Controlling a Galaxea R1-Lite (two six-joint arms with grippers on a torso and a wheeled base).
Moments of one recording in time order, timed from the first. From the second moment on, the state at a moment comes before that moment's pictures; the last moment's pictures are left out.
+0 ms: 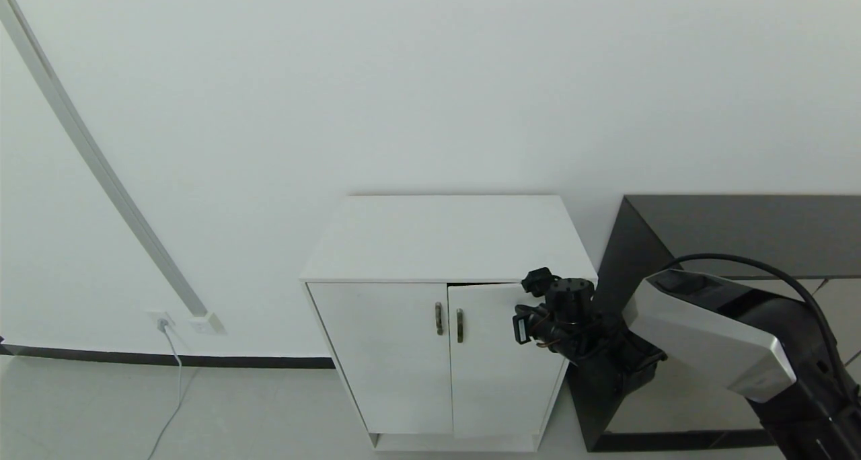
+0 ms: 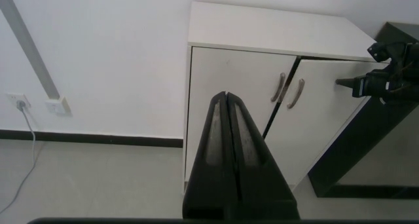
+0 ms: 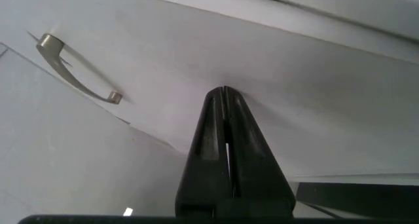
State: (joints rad) left arm 0.00 0.00 0.00 0.00 0.01 -0.09; right arm 0.48 2.56 -1.23 -0.99 -0.07 0.03
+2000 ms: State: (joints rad) left arm 0.00 0.00 0.00 0.00 0.01 -0.09; right arm 0.45 2.27 -0.85 -1.14 -0.13 0.03
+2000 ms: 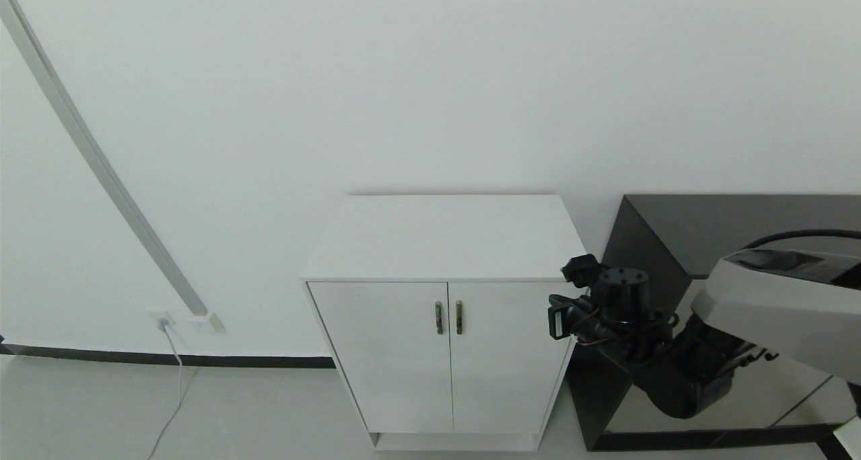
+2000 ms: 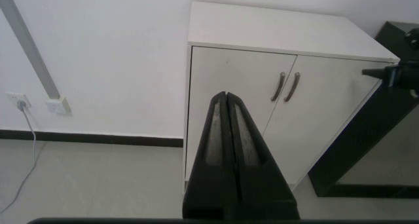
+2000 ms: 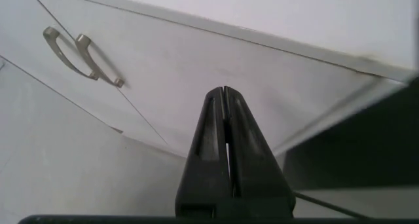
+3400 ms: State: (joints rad) left arm 0.00 0.00 0.00 0.00 0.01 -0.09; right arm 0.10 1.35 -0.03 -1.12 -0.16 -0.01
